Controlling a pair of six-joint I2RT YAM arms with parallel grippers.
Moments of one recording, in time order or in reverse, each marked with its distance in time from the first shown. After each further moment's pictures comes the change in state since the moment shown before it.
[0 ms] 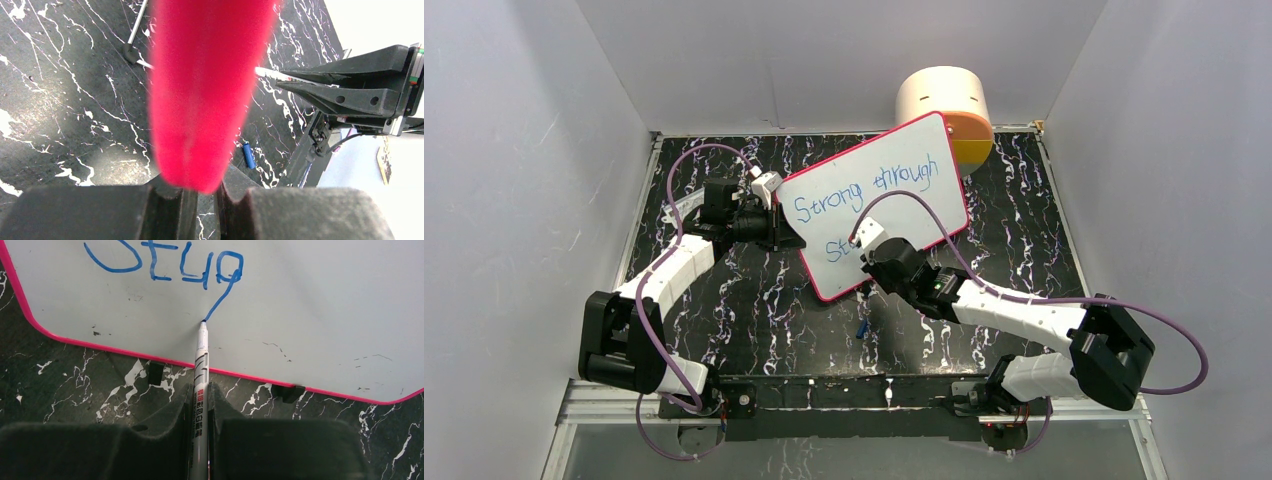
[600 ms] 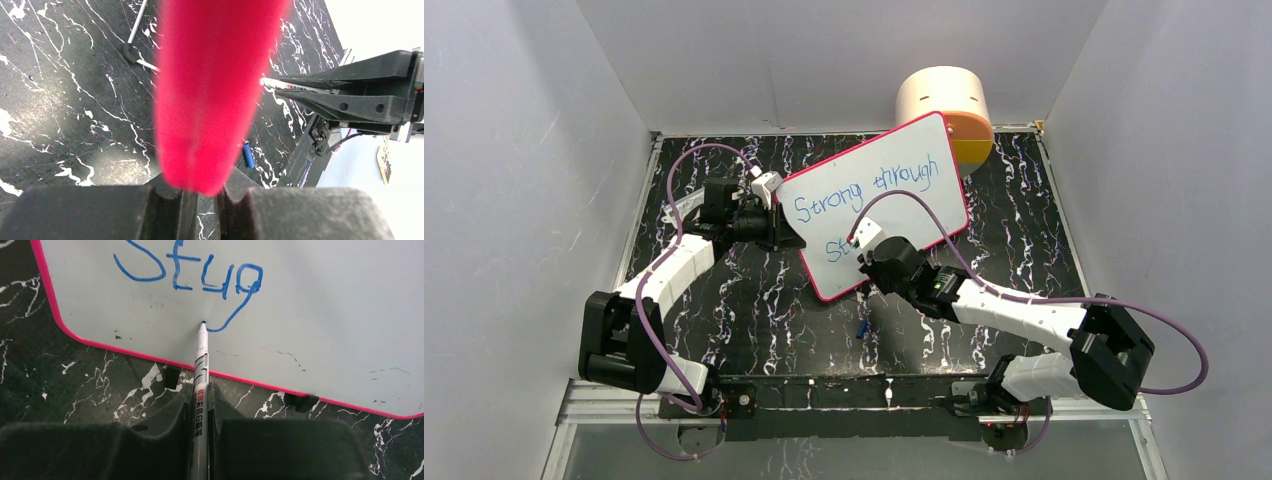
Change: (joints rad) left arm 0.000 0.000 0.002 -0.003 0.000 0.001; right arm 0.000 0.004 0.008 -0.005 -0.066 0.011
